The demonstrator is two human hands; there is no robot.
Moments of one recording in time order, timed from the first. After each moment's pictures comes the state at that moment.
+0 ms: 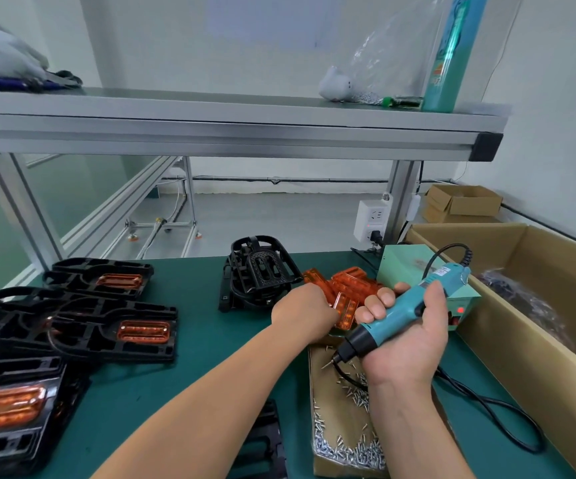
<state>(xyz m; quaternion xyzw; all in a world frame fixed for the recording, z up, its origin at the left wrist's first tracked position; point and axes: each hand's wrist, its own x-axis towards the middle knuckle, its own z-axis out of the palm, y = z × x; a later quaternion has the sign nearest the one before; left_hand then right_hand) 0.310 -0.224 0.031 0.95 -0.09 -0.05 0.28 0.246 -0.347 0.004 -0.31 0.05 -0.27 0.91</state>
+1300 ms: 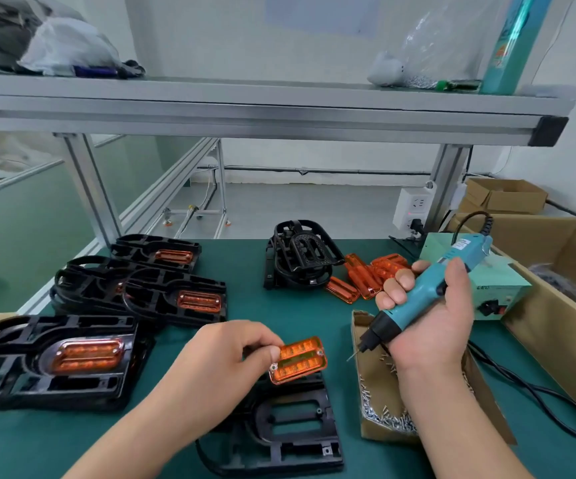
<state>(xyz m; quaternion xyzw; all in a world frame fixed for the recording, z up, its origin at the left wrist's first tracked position) 0.157 -0.037 0.047 0.92 -0.12 0.01 0.37 0.218 -0.302 0.035 -0.31 -0.04 -0.17 0.93</state>
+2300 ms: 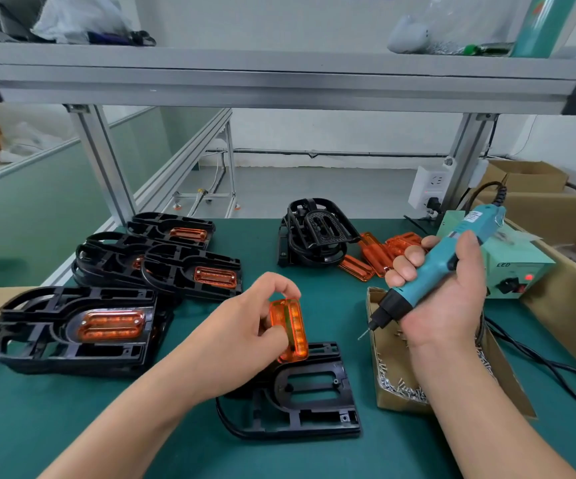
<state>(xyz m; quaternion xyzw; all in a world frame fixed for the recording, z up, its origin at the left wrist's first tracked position) 0.160 -0.028 0.045 0.89 -0.17 -0.03 0.42 0.213 -0.291 0.037 -0.34 -0.04 -0.16 0.93</state>
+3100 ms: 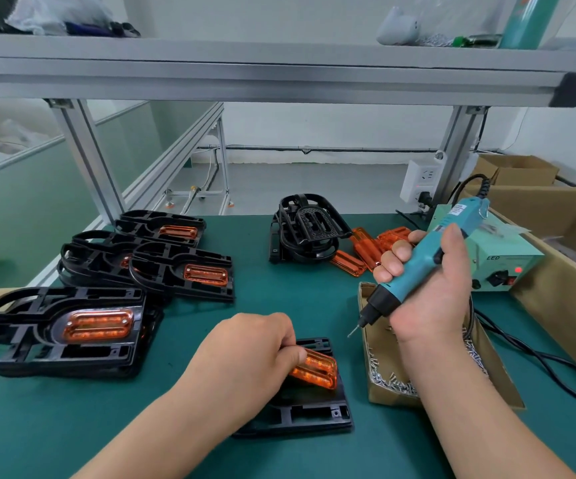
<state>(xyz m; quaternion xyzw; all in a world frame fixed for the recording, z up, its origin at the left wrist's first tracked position) 0.138 -0.061 0.048 0.97 -0.12 0.00 0.21 0.213 -0.289 0.035 -0.34 -0.04 -0.15 0.93</state>
